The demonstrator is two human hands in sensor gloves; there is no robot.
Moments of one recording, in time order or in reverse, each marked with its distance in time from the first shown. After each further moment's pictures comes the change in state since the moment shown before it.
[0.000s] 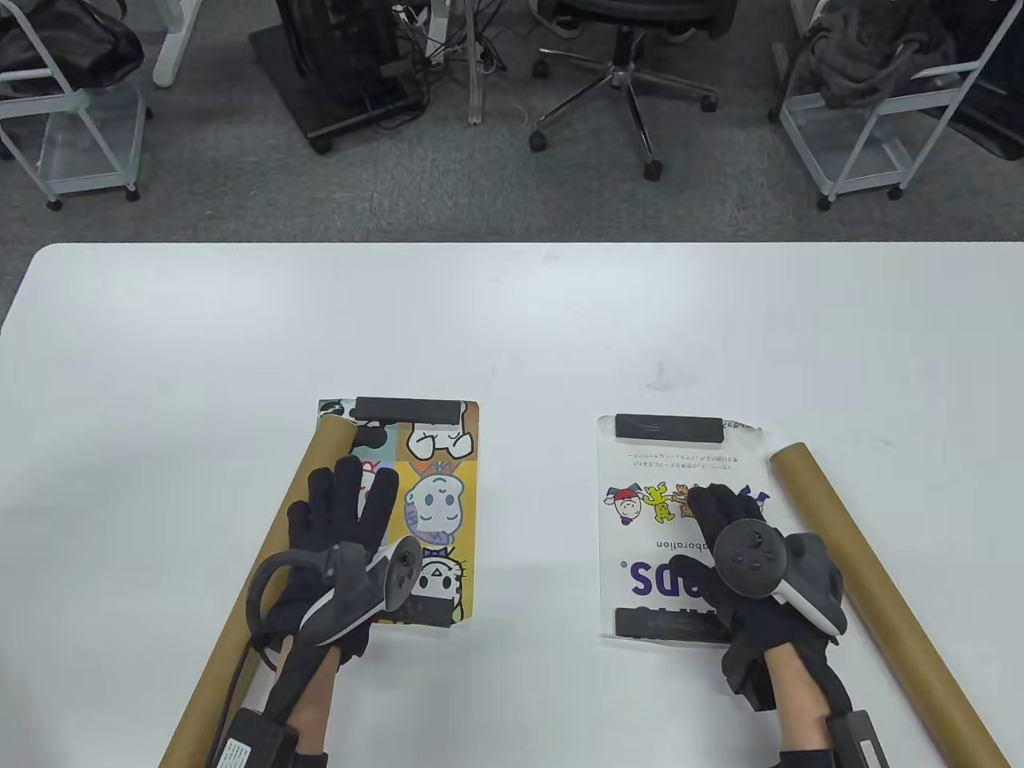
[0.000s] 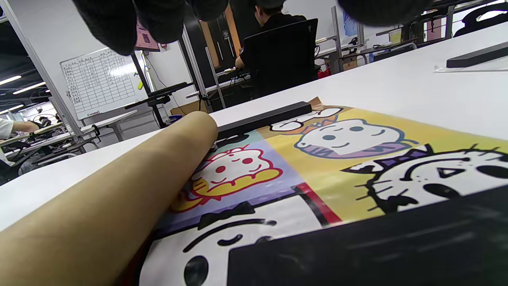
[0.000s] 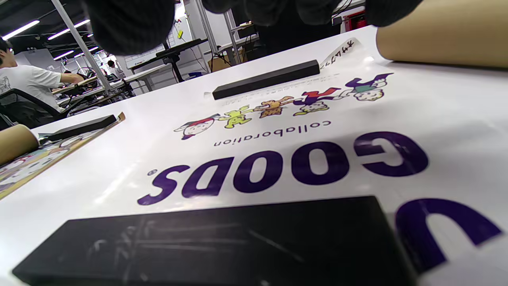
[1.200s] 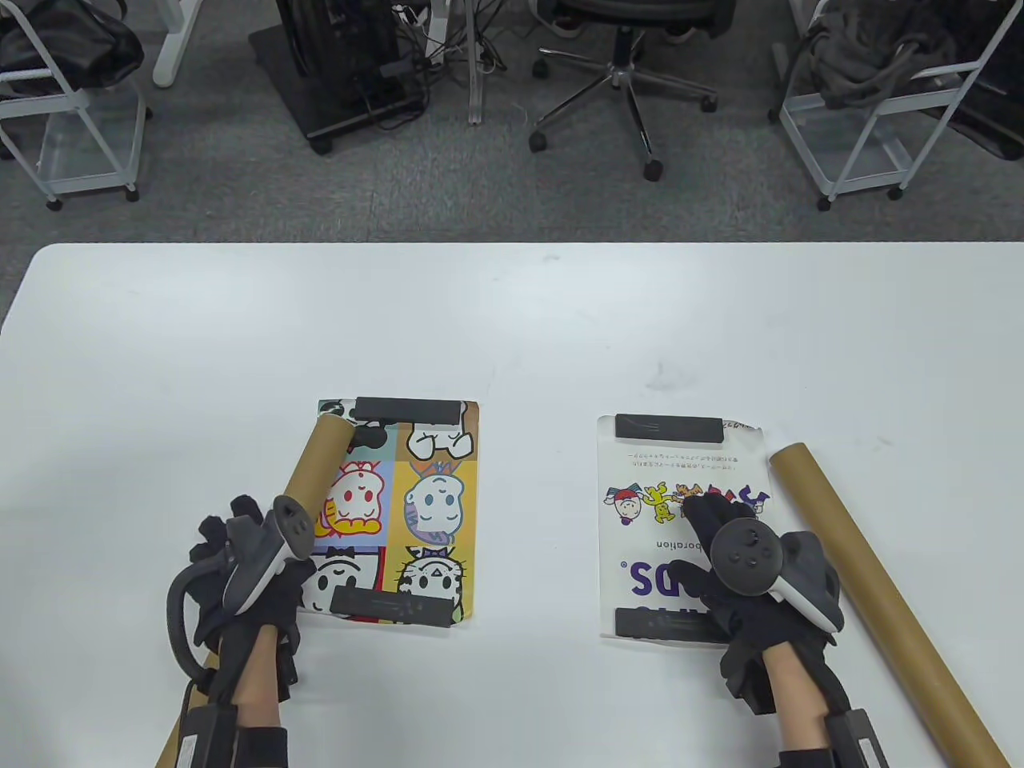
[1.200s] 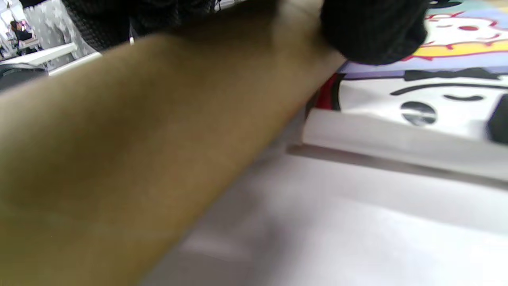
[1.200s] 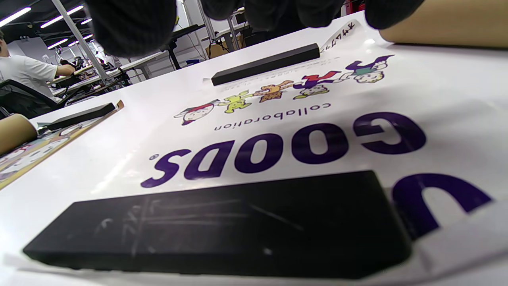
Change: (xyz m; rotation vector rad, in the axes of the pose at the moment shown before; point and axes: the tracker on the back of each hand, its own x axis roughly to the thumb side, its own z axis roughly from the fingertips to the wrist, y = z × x) left_hand -0.089 -0.070 -0.010 -0.465 0.470 0.209; right_hand 0.000 0.006 -0.002 0.053 0.005 -0.001
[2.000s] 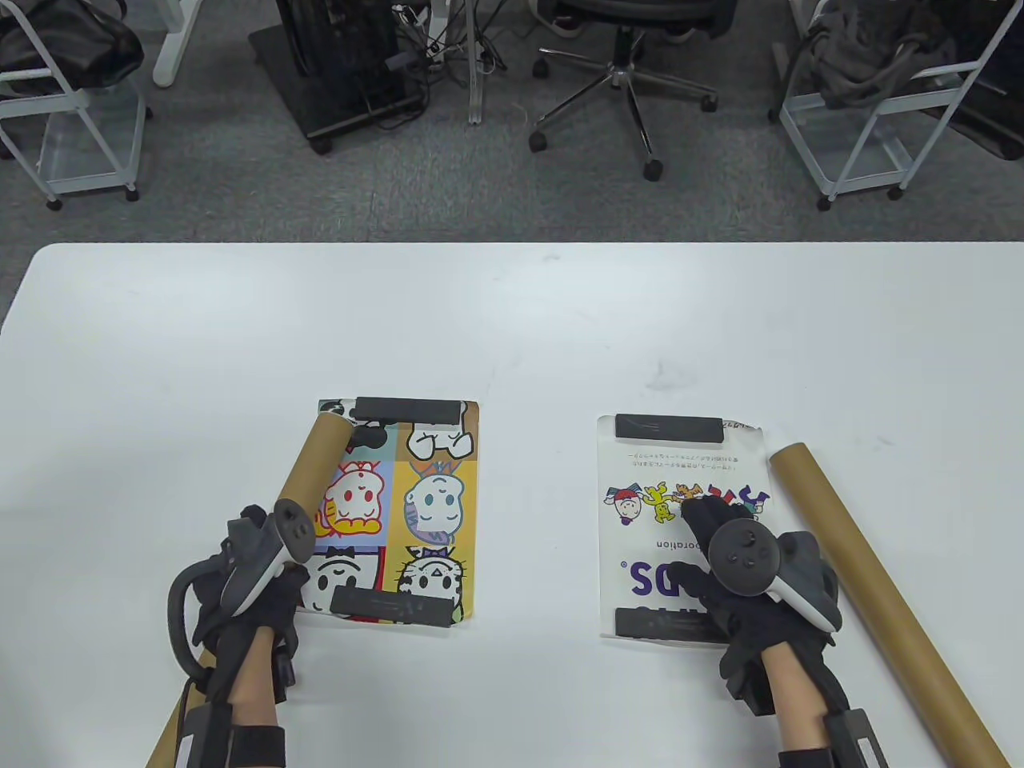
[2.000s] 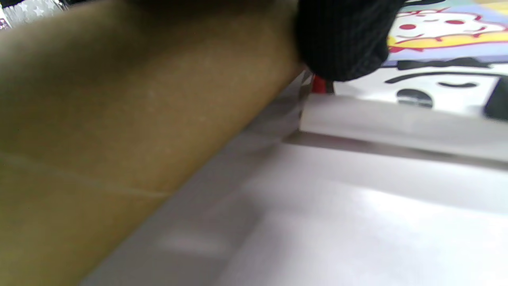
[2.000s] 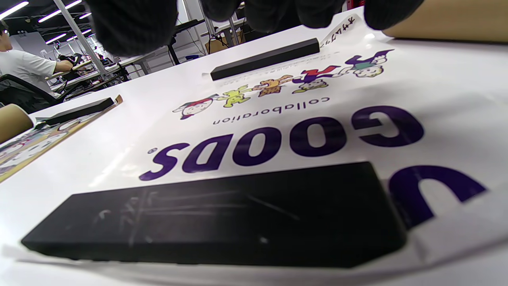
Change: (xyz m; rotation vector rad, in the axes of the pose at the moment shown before) left_hand 0.002 -0.001 -0.002 0.047 -0.049 -0.030; right_hand -0.001 0.002 -0.001 0.014 0.004 -0.001
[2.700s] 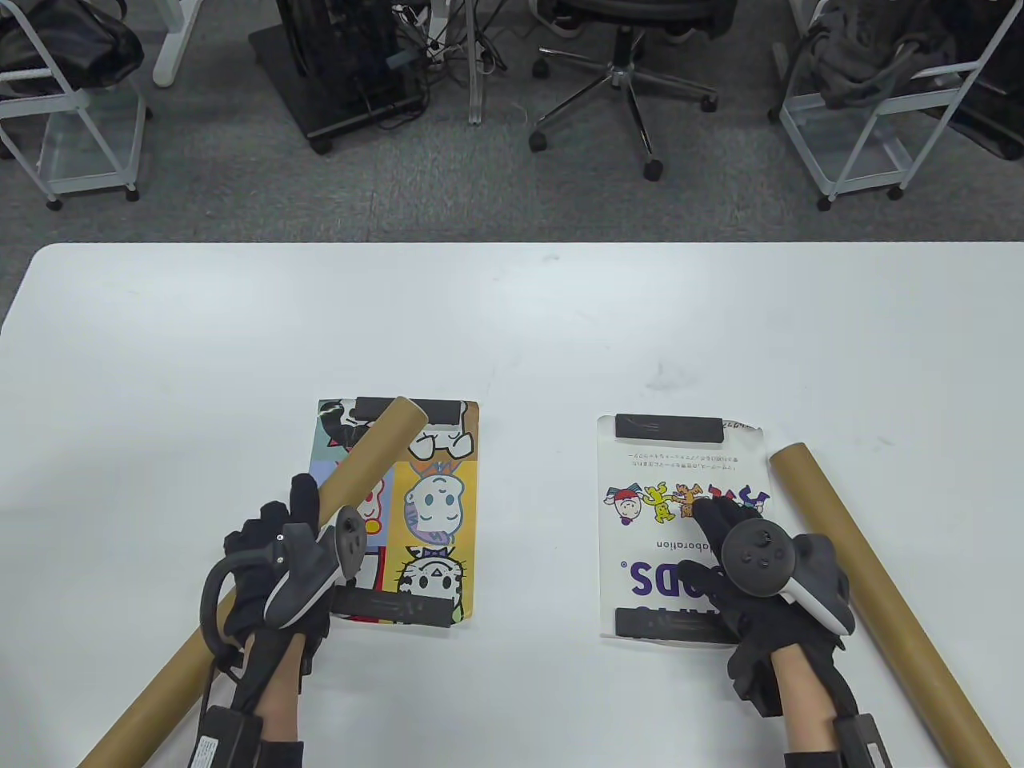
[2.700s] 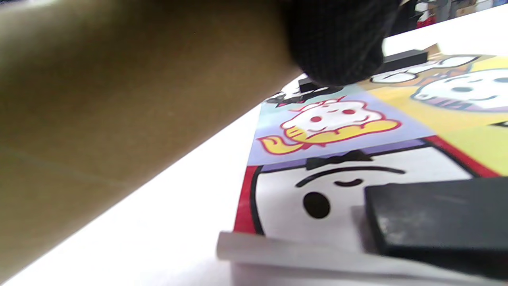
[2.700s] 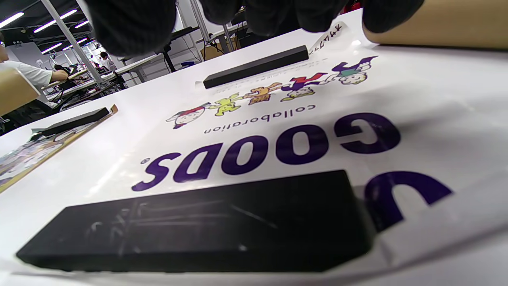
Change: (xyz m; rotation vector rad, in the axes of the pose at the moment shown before) left_hand 0.043 0.030 0.040 0.283 -0.153 -0.138; right_hand -0.010 -0.005 0.005 -0.018 0.015 -0.029
